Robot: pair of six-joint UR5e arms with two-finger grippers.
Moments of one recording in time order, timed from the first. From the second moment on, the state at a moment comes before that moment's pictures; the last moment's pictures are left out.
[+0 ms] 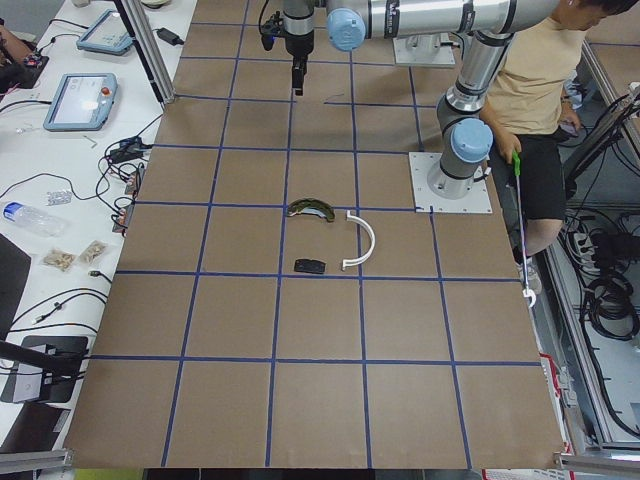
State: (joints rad) left arm -1.55 -1.59 -1.65 -1.47 1.55 0.11; right arm 0.69 -0.93 1.55 -2.17 -1.62 -0.91
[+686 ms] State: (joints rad) left arm -1.55 -1.59 -1.65 -1.47 1.55 0.11; right arm 0.77 -1.15 1.55 -1.93 -1.61 -0.81
